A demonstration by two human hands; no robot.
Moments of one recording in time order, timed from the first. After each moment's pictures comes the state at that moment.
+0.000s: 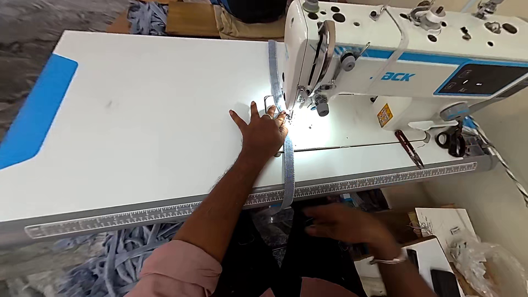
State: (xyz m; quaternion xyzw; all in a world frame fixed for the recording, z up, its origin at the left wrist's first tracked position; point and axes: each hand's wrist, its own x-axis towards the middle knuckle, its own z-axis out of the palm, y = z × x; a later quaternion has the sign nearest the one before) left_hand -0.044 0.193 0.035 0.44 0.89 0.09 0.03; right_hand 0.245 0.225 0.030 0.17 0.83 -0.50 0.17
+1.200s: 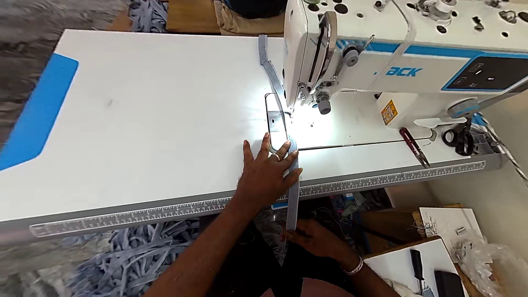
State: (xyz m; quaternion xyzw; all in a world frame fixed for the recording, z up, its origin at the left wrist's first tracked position) left_hand 0.015 0.112 0.021 0.57 0.81 0.12 0.03; right_hand 0.236 0.167 -0.060 0.11 0.72 -0.68 0.09
